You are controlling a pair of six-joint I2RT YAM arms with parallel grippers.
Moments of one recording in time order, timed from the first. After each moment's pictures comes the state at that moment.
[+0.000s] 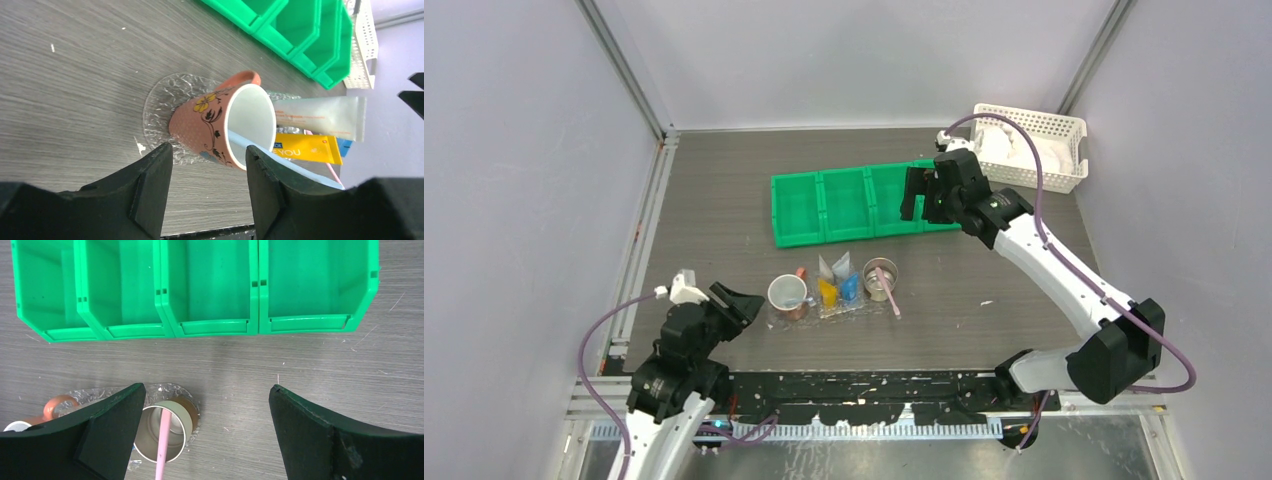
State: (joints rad) left arm -0.33 0.05 0.39 -0.81 -0.06 -0.96; right arm 0.51 1.34 1.25 -0.62 0.17 0.44
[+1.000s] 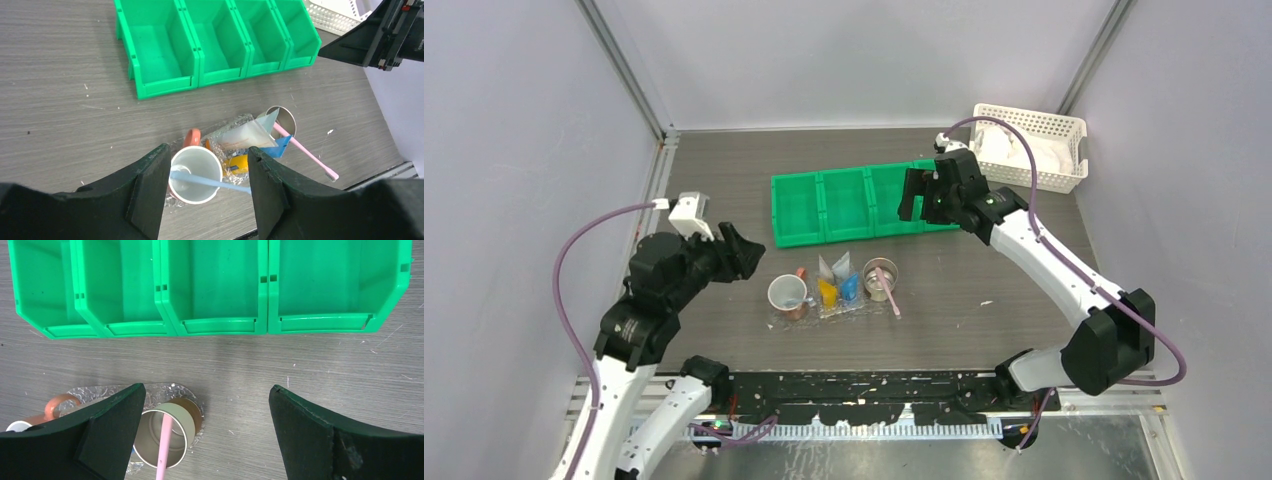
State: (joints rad) left arm -0.33 0.57 0.93 -0.69 0.08 -0.40; right arm 0.47 1.38 1.22 -0.57 0.09 0.45
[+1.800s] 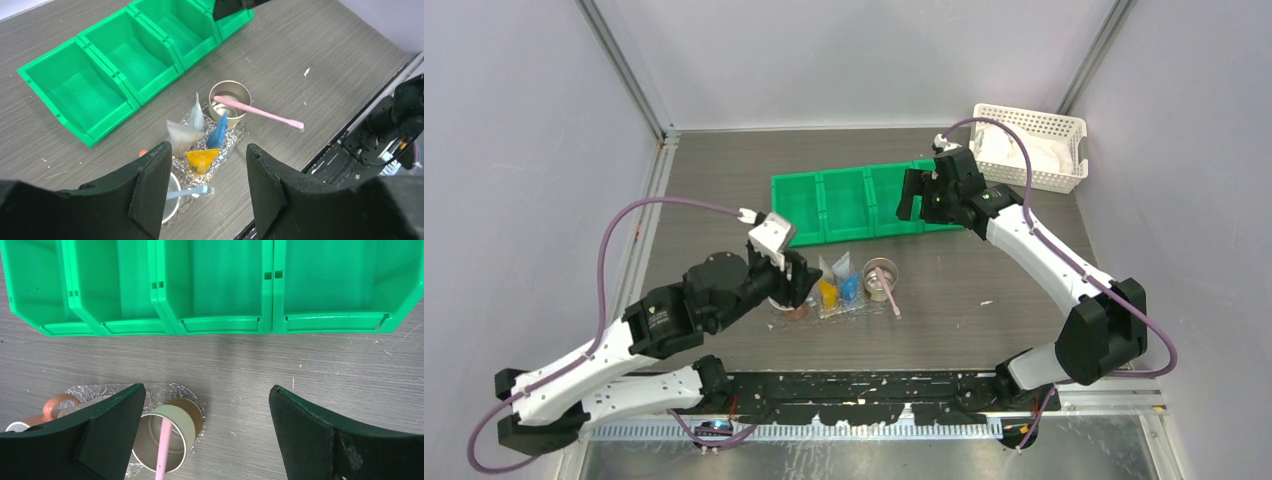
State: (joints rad) left arm -1.07 0.76 1.01 -0.56 -0.33 -0.21; right arm 0.44 1.43 1.22 -0.55 0.03 0.45
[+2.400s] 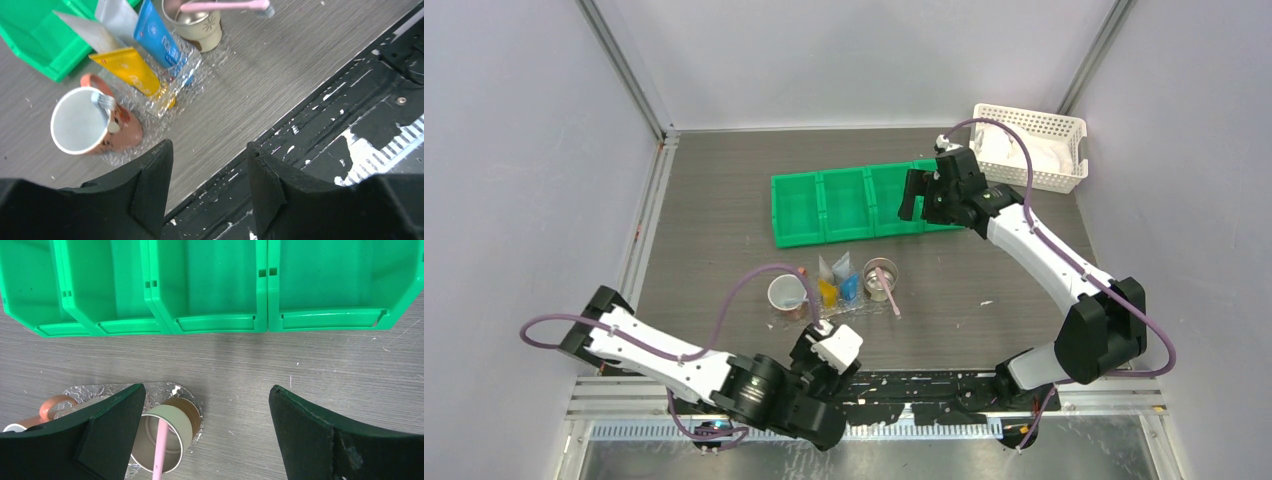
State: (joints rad) left arm -1.90 1.11 0.96 -0.86 -1.06 -0.79; right arm 0.42 1.44 1.21 -0.56 0.02 0.45
